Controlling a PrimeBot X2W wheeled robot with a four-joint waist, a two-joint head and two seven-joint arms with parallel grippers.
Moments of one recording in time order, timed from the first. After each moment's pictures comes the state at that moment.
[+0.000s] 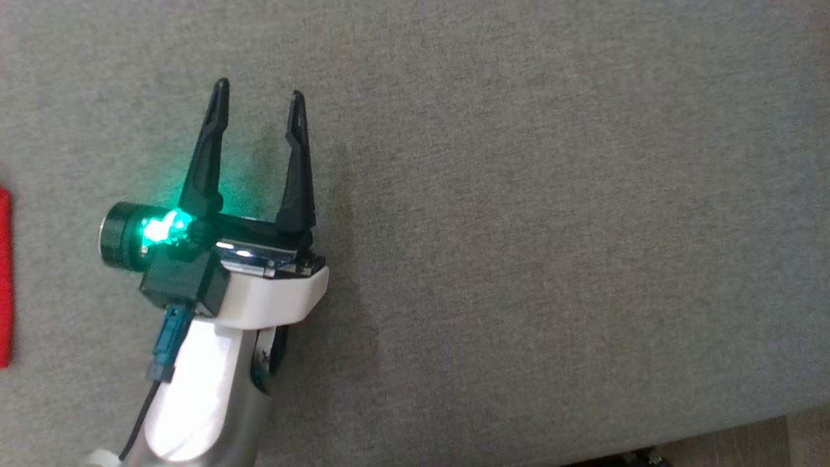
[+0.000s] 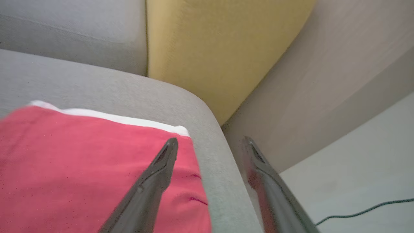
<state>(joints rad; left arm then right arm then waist) -0.36 0.05 -0.26 0.02 -0.09 0.03 -0.27 -0.65 -0.63 -0.23 0.53 0.15 0.12 0.01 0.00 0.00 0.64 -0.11</state>
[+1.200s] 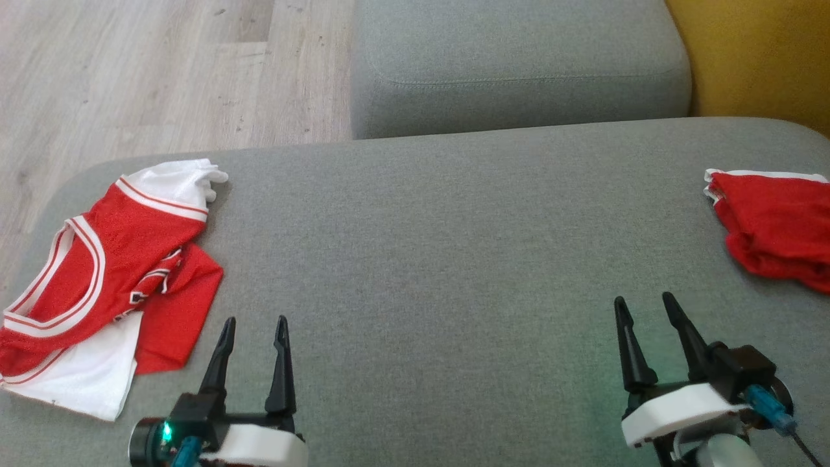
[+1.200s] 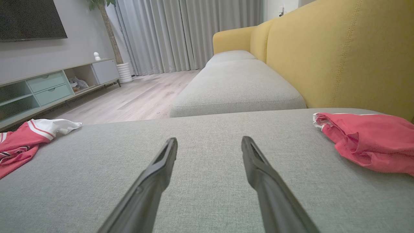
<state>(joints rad) 0.01 0.05 -0.19 0.29 -0.18 0.03 -0.26 -0.01 -0.07 0.07 0.35 0.16 0.12 -0.25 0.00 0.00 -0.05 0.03</state>
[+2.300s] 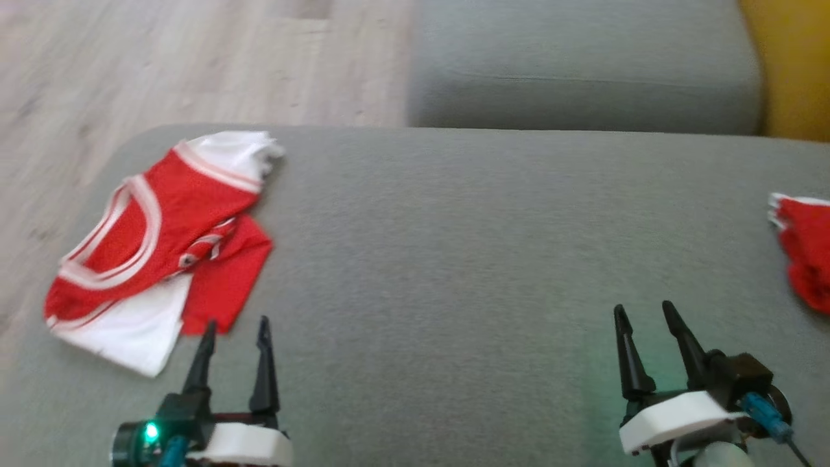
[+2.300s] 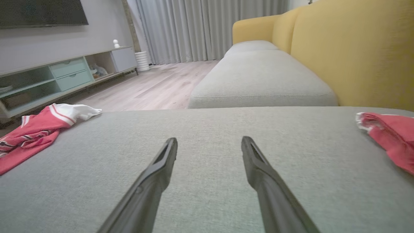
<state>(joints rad) 0.01 0.05 -0.14 0.31 -0.15 0.03 -0.26 0.01 -0.06 0.06 0.35 0.14 0.12 -0.25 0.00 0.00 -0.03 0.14</state>
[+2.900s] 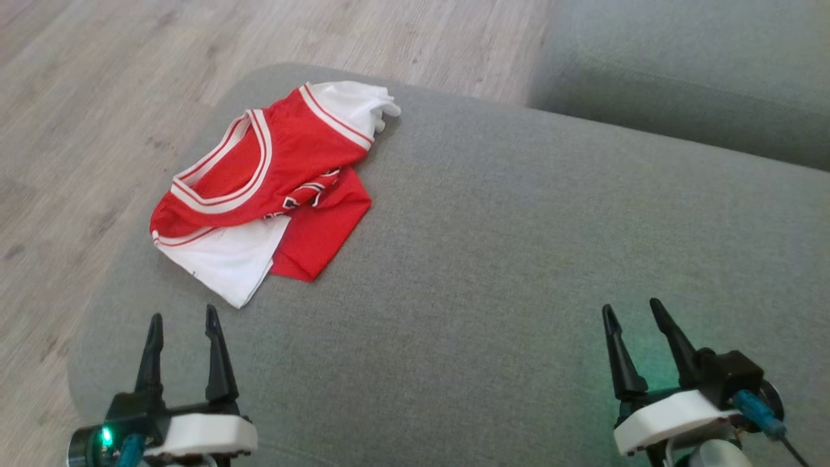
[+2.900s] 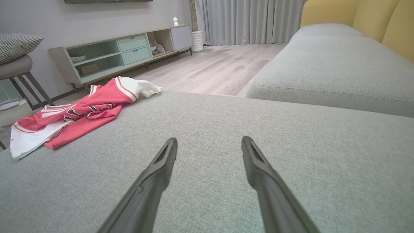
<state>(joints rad) 0.01 0.05 -0.02 0.27 -0.16 0.05 -0.26 0.01 -0.08 0.11 0.35 0.15 0.12 -0.25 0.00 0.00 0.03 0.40</state>
